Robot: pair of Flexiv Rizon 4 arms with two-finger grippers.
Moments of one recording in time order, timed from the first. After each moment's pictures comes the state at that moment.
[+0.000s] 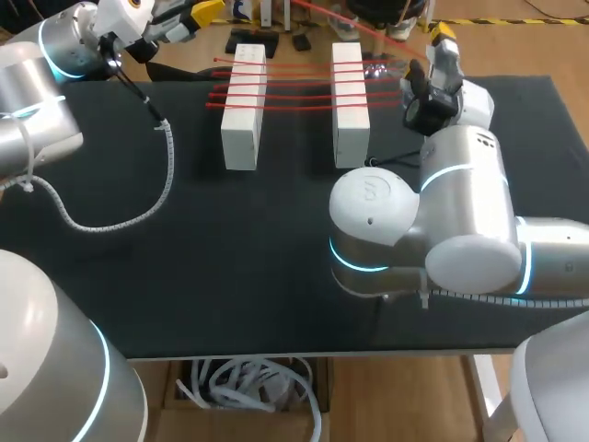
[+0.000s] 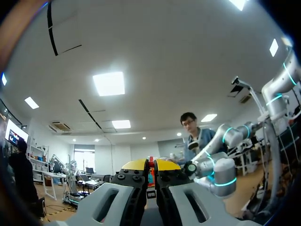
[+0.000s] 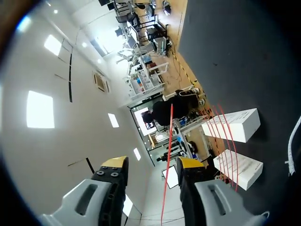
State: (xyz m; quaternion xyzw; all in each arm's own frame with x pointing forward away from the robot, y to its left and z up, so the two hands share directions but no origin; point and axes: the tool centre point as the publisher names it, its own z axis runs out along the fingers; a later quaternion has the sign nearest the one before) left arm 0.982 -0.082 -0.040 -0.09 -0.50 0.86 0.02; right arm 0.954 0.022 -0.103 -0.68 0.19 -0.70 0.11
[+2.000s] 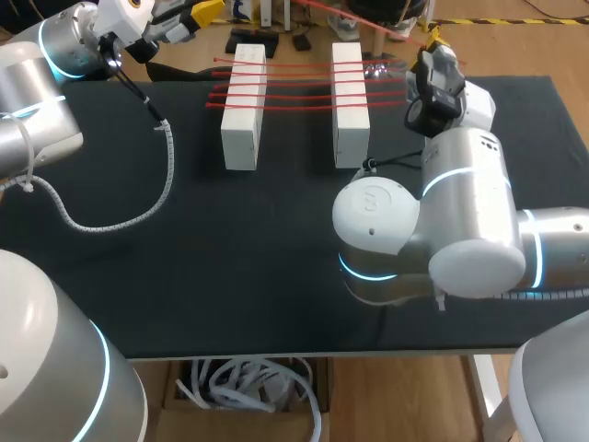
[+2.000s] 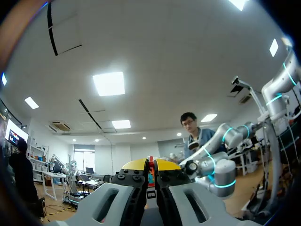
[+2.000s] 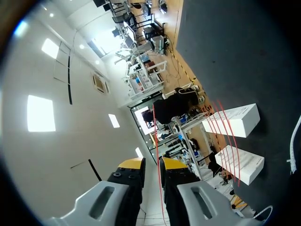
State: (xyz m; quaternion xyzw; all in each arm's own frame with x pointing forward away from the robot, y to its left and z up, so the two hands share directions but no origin) left arm 0.982 -0.082 -0.040 -0.09 -0.50 0.86 0.02; right arm 0.948 0.023 -0.098 -0.67 0.20 -0.70 0.13
